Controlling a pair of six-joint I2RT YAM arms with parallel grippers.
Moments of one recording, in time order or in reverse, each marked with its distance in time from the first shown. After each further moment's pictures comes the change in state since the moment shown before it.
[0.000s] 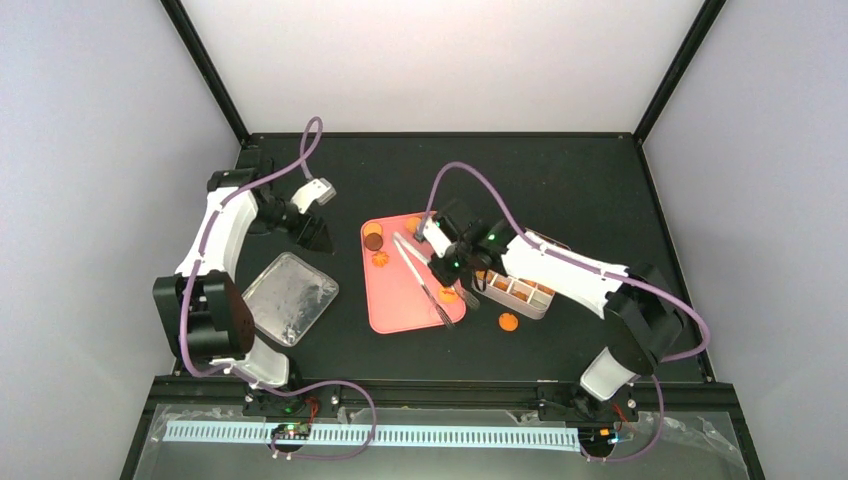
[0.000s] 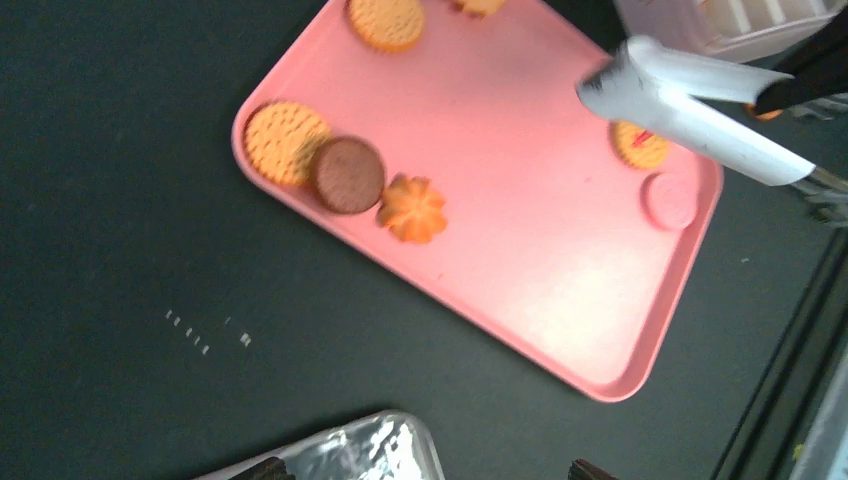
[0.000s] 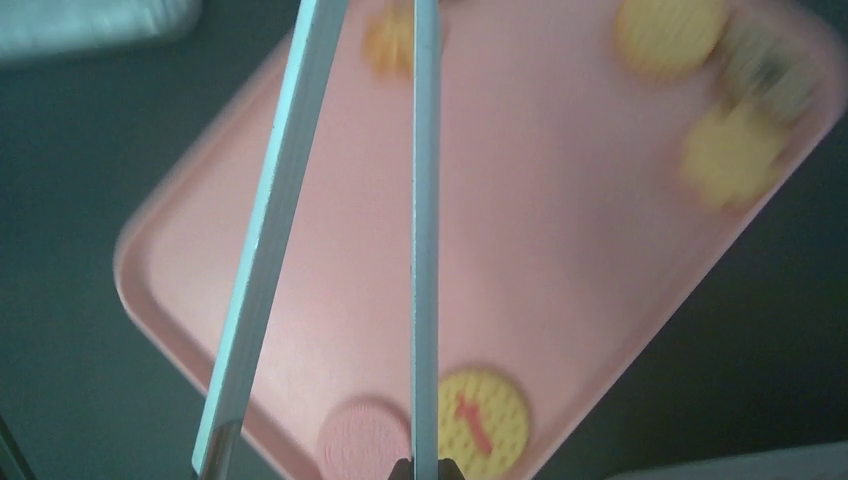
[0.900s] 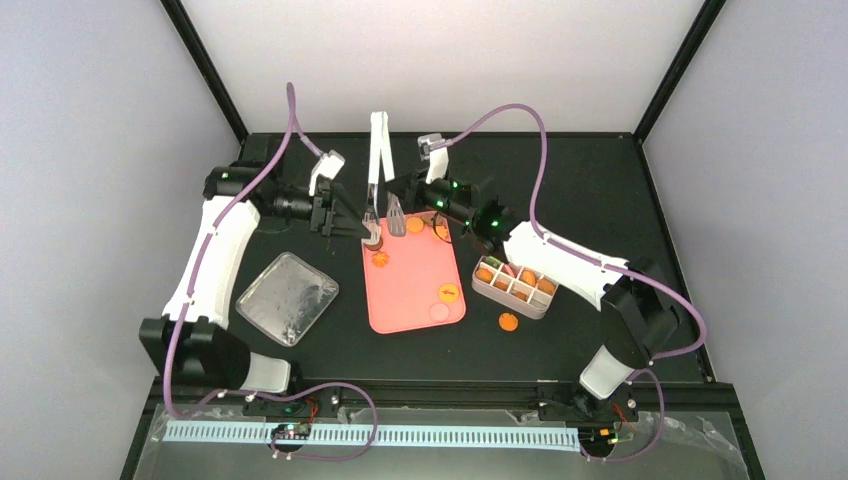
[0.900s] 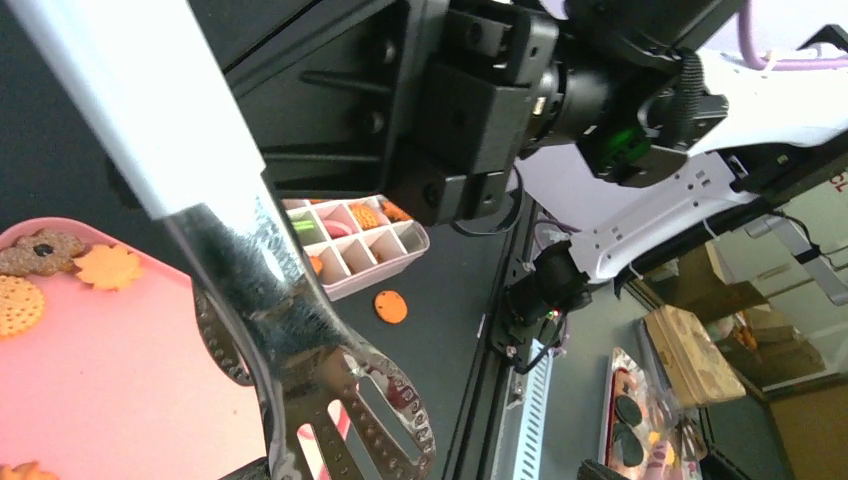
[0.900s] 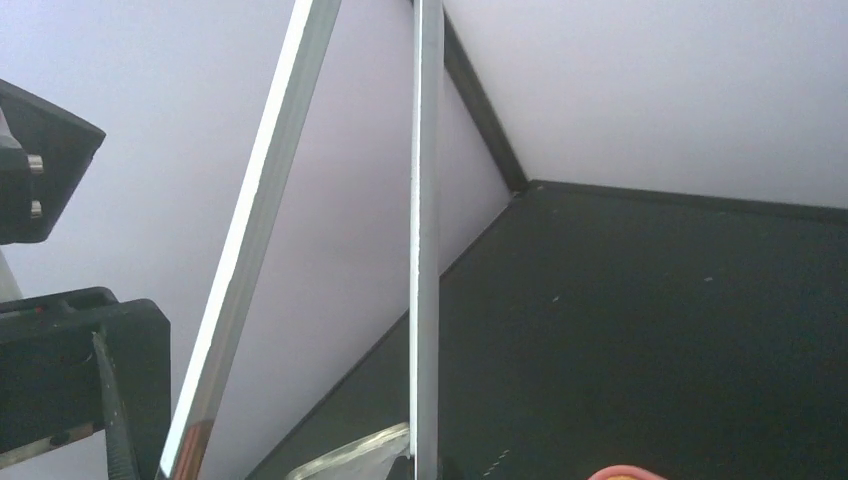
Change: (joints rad) left arm -0.171 -0.121 0.145 -0.053 0.574 -0.334; right arm -0.066 0.025 0.139 0.851 -0.043 0.491
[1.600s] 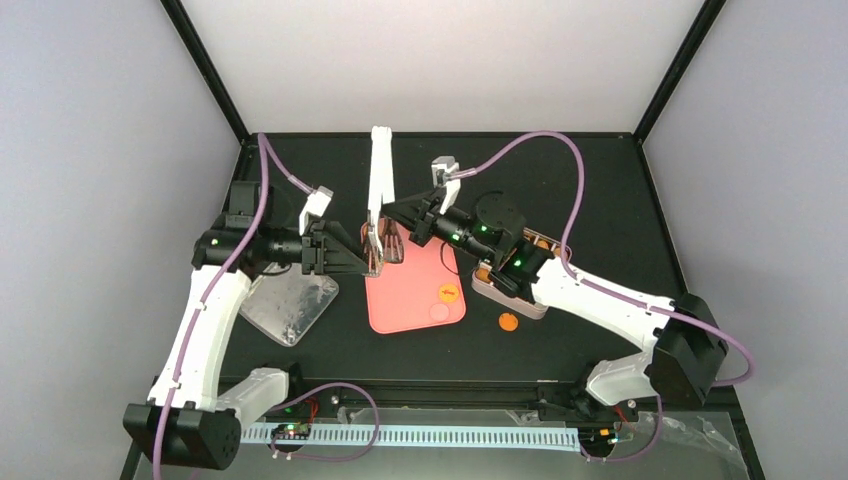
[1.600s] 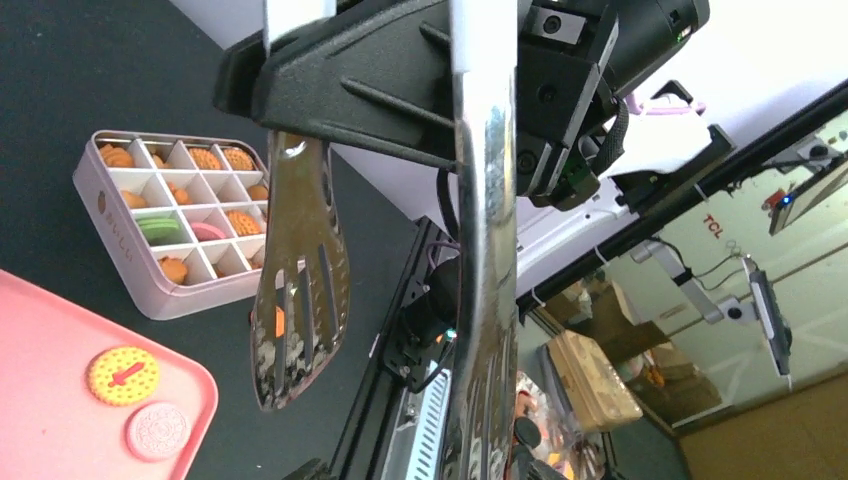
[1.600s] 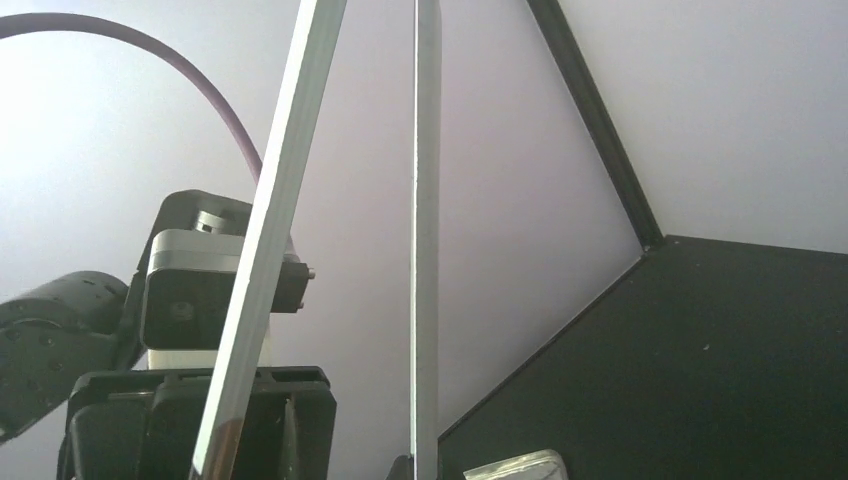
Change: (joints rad) left arm -0.006 -0.369 -0.338 0.208 0.159 -0.292; right arm 0.134 -0.273 -0.255 0.203 -0.002 0.083
